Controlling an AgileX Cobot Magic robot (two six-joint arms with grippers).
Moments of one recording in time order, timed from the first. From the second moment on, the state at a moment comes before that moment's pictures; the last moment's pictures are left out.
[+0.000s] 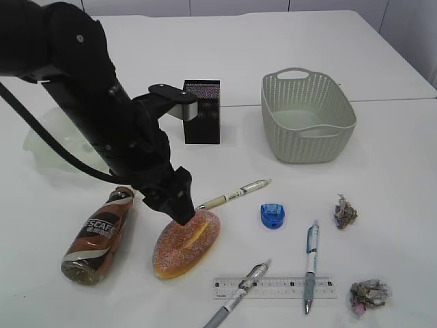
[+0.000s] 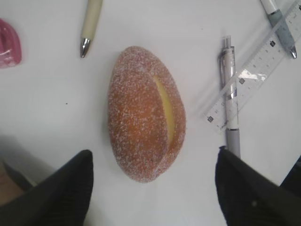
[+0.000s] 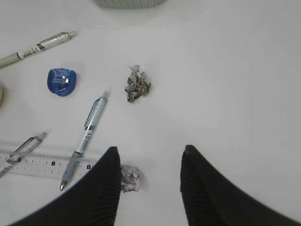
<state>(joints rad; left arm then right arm) -0.57 1.84 -1.29 -0.33 0.89 0.39 0.06 1.09 -0.86 0.08 0.84 -0.01</state>
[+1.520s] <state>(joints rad) -0.58 2.04 -1.30 -0.44 0.71 0.39 0.06 1.09 -0.86 0.08 0.85 -0.01</state>
